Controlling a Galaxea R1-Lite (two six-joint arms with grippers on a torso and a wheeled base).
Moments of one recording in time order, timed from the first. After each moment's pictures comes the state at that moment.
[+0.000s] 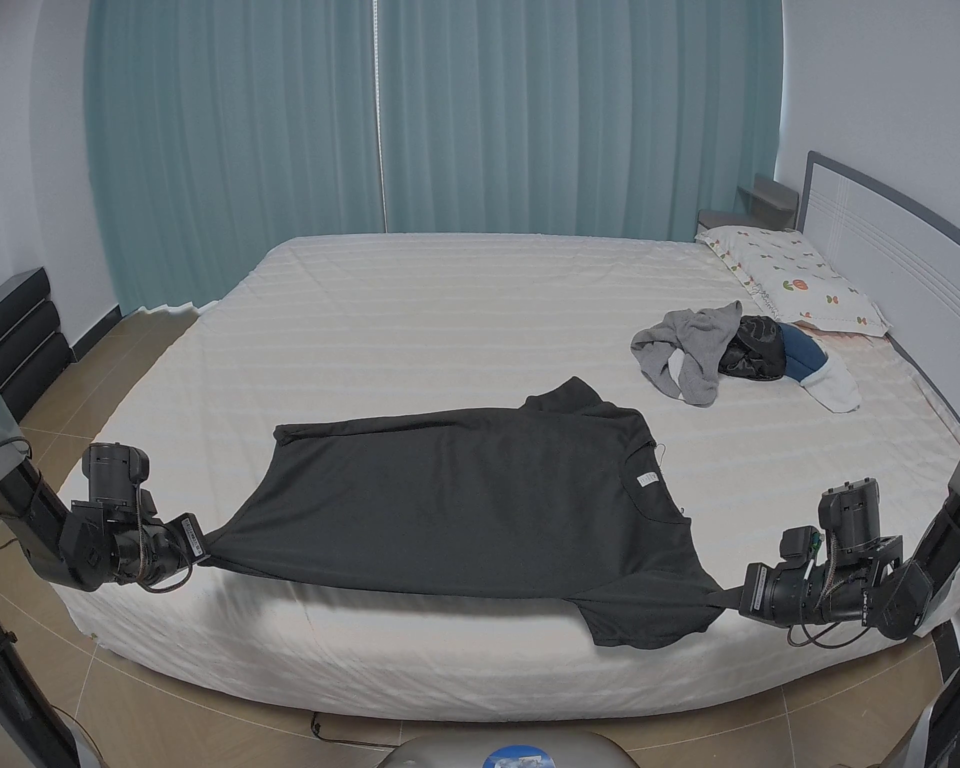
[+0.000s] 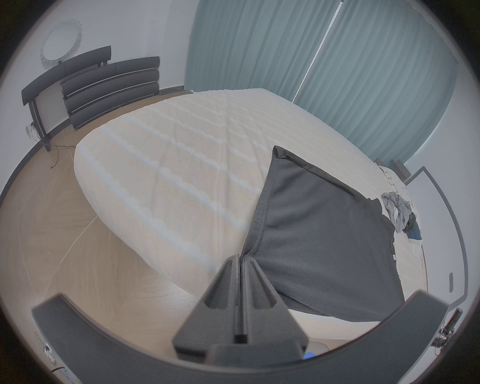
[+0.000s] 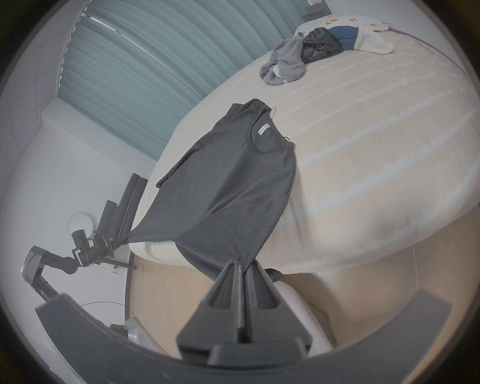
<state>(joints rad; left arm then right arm) 0.13 1.91 -0.54 -0.56 -0.04 -0.43 0.18 1.86 -0.30 -0.78 0.35 0.50</state>
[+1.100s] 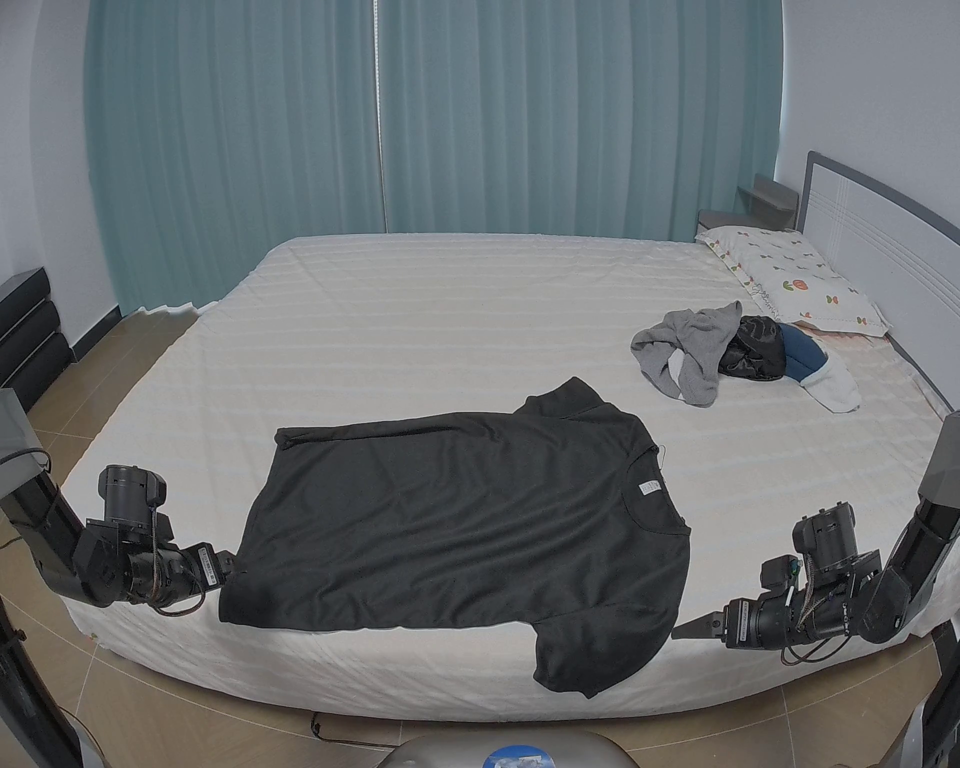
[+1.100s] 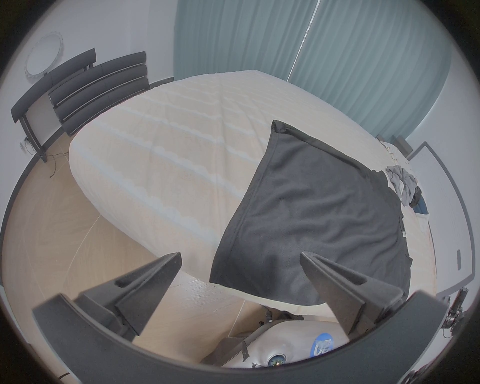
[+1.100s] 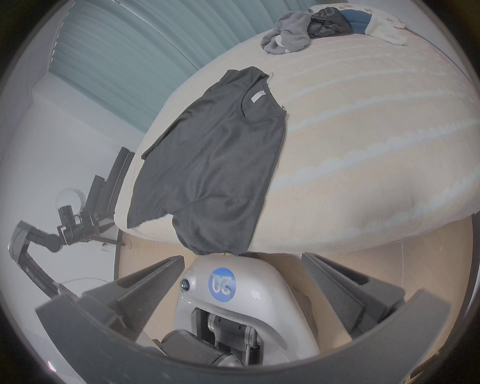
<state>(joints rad) 0.09 1.96 -0.50 -0.57 -0.04 -0.37 0.19 1.99 -0.33 -0.74 0.36 0.41</state>
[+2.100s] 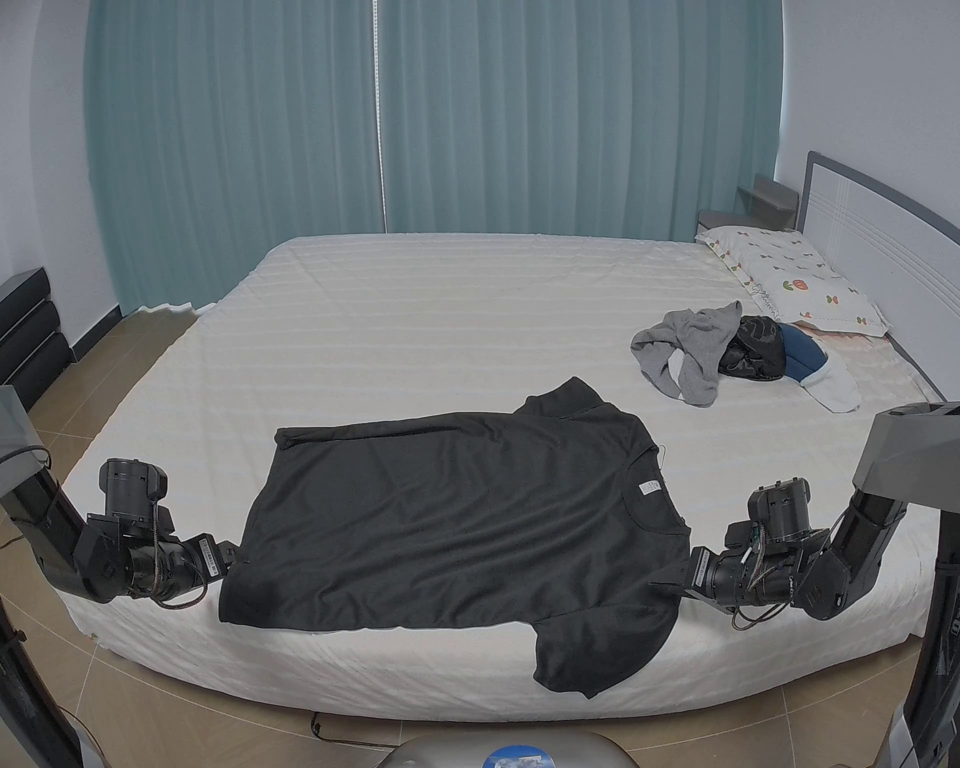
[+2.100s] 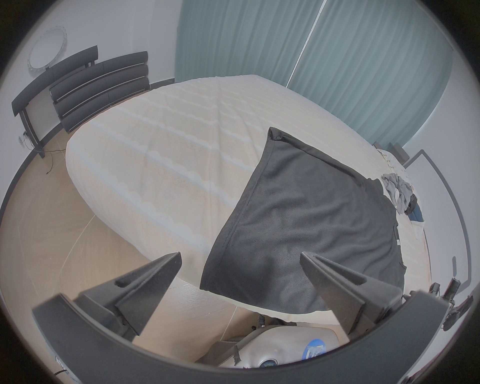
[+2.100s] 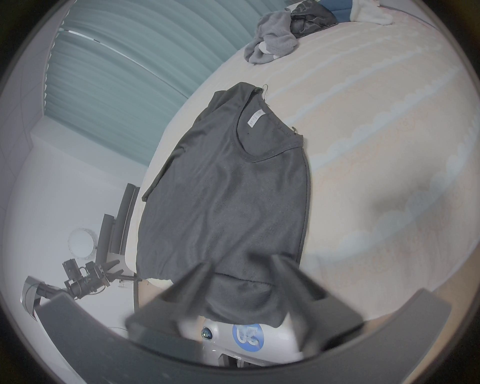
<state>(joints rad) 0.09 1.96 -0.52 -0.58 -0.05 -0.39 0.21 2.24 -0.57 -0.91 0.34 0.65</state>
